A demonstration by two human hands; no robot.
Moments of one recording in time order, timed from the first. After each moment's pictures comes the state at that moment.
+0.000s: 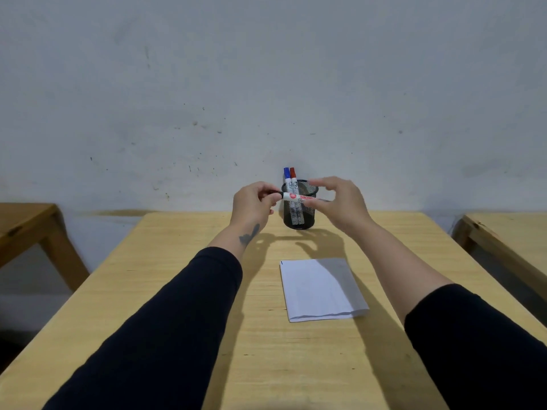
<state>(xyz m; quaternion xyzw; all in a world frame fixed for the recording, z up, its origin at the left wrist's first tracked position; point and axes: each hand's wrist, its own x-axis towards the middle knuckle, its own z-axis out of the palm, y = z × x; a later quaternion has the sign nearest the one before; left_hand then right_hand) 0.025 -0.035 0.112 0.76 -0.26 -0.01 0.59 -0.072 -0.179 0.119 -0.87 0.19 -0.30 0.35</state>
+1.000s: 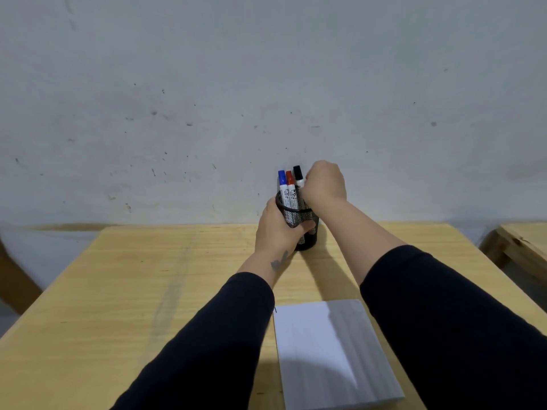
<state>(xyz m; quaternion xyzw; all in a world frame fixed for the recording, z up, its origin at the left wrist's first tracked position) 0.086 -0.137 0.040 0.80 -0.25 -0.03 0.54 0.063 -0.232 0.116 -0.89 0.33 -0.22 0.22</state>
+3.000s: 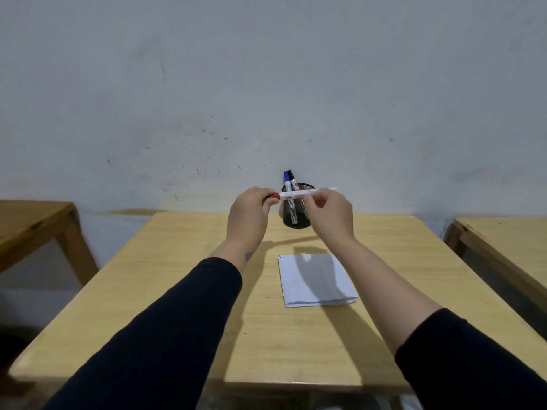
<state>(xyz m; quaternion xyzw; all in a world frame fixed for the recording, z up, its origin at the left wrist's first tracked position) -0.003 -0.011 0.100 0.79 -0.36 0.22 0.45 -0.107 -0.123 0.125 -0.81 0.24 -0.36 0.40</state>
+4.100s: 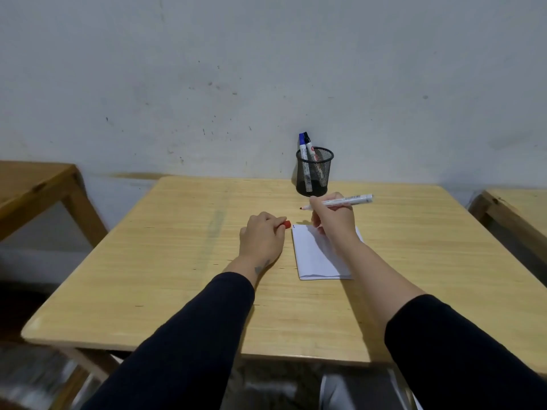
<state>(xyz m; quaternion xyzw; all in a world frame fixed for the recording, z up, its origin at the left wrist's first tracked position) -0.012 -0.002 0.001 0.92 -0.26 0.04 0.28 -0.087 -0.123 0.044 -0.63 0.26 -0.27 0.68</state>
